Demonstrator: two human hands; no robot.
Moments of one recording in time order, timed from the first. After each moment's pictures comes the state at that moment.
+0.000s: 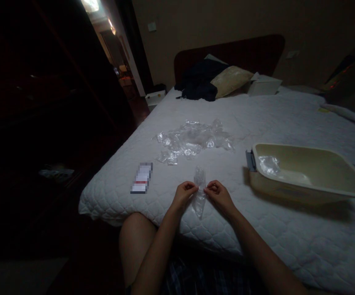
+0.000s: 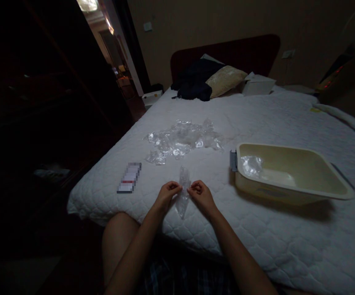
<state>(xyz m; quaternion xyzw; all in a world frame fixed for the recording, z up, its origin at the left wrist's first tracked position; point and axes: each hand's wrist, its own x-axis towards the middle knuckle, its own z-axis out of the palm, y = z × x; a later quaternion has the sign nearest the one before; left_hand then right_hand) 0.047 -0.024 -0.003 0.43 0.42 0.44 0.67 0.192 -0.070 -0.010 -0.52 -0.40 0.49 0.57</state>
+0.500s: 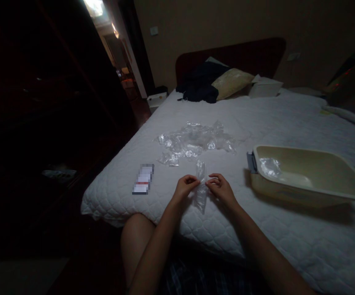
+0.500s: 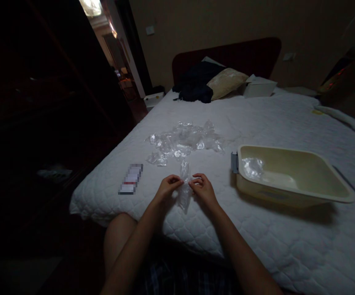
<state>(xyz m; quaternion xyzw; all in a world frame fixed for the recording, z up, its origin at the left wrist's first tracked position) 0.051 -0.007 0.025 0.46 0.41 0.44 0.66 0.195 -0.055 0.016 -0.54 -0.40 0.48 0.57</state>
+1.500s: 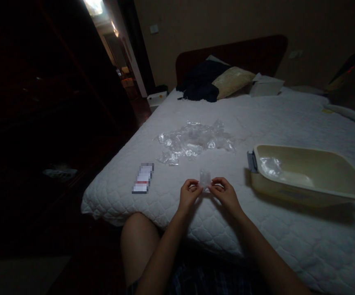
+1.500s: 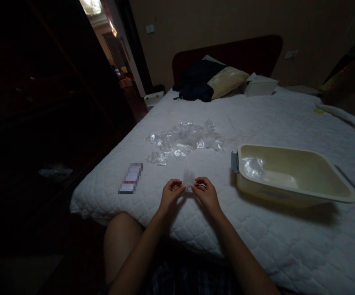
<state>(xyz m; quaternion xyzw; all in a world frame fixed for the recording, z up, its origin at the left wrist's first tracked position) 0.064 -0.038 0.015 0.43 0.42 0.50 0.63 0.197 -0.071 0.023 -0.55 -0.38 0.43 0.60</state>
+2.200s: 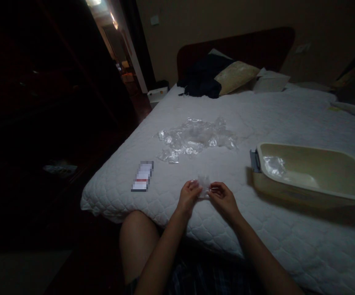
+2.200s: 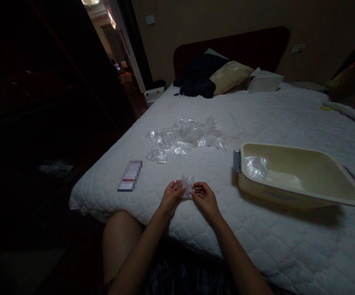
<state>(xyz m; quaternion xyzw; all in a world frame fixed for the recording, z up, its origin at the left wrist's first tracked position) 0.065 -0.038 -0.010 0.31 0.37 0.49 0.73 0.191 -0.079 -0.013 -0.55 -0.40 0.43 0.60</state>
